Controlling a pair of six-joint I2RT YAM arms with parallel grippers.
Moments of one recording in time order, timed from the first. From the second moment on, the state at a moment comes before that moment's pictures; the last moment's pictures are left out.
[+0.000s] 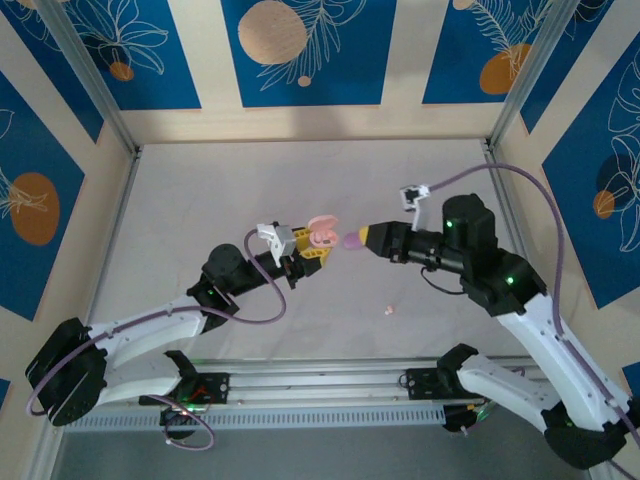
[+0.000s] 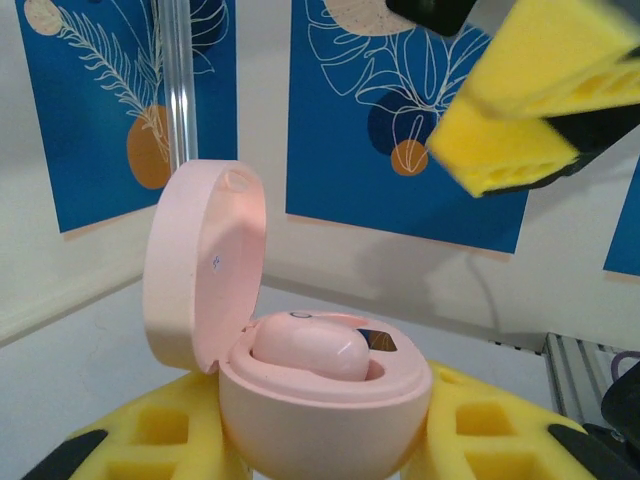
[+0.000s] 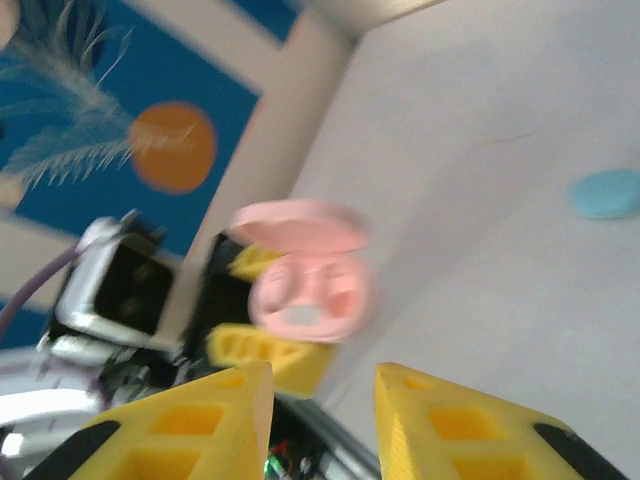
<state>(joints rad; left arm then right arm) -0.83 1.13 0.54 0.74 0.34 -0.10 0.55 0.84 1.12 -0.69 -0.36 0.72</state>
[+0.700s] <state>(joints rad) -0.83 1.10 0.54 0.74 0.33 -0.10 0.28 1.06 0.55 -0.77 -0.39 0.95</state>
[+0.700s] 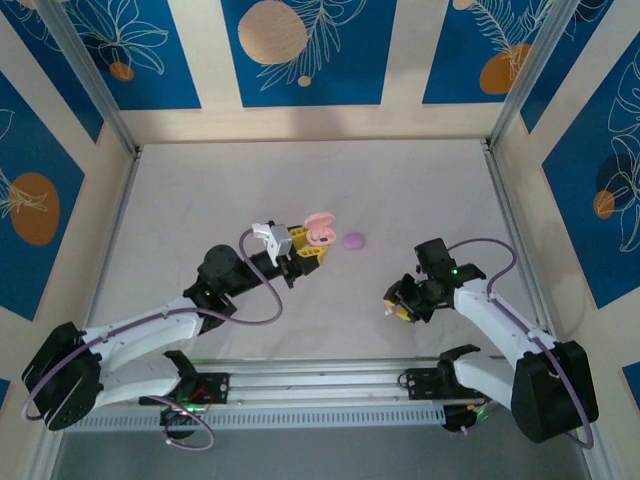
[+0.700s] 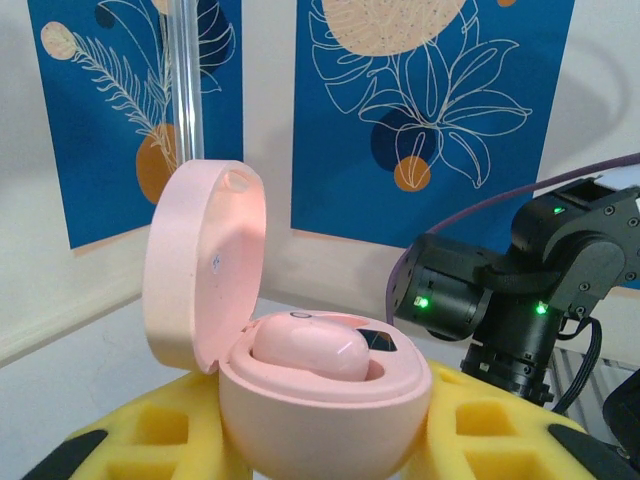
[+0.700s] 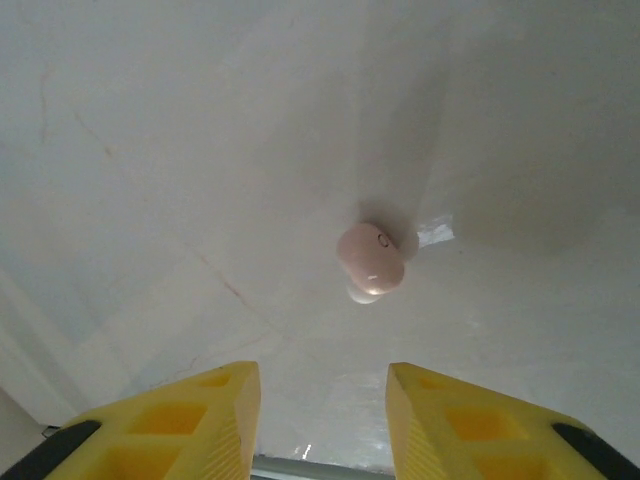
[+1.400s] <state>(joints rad) -0.83 1.10 0.54 0.74 0.33 -0.10 0.28 1.23 0.55 -0.68 -0.35 0.89</state>
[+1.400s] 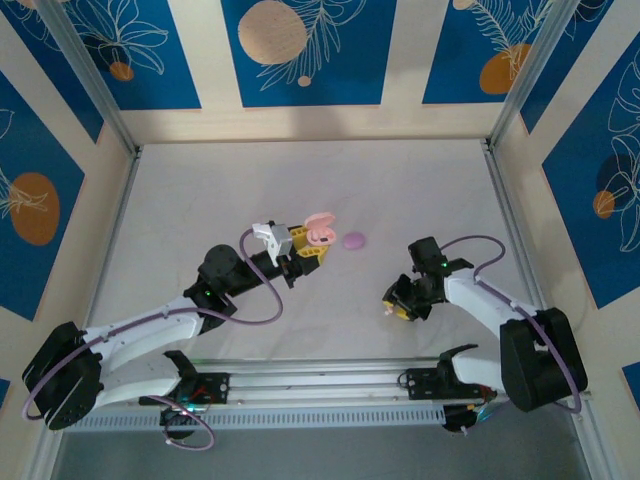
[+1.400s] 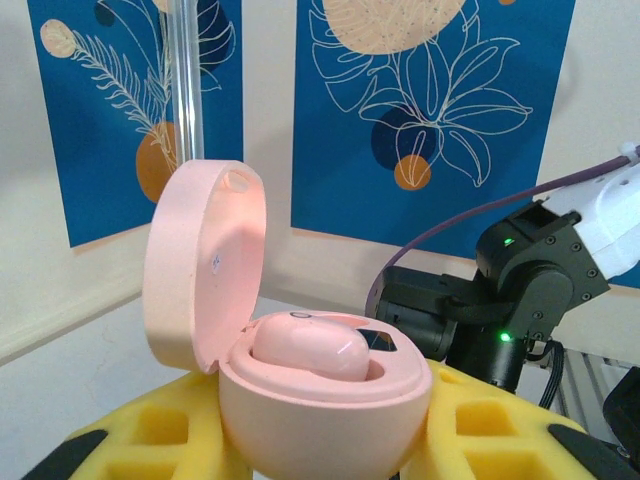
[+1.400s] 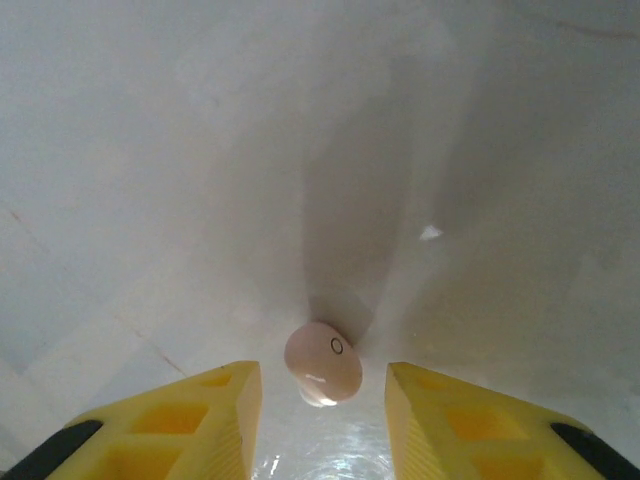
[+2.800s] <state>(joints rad) -0.83 1.10 0.54 0.74 0.32 -0.10 0.34 1.32 0.60 -0.65 -0.35 0.79</state>
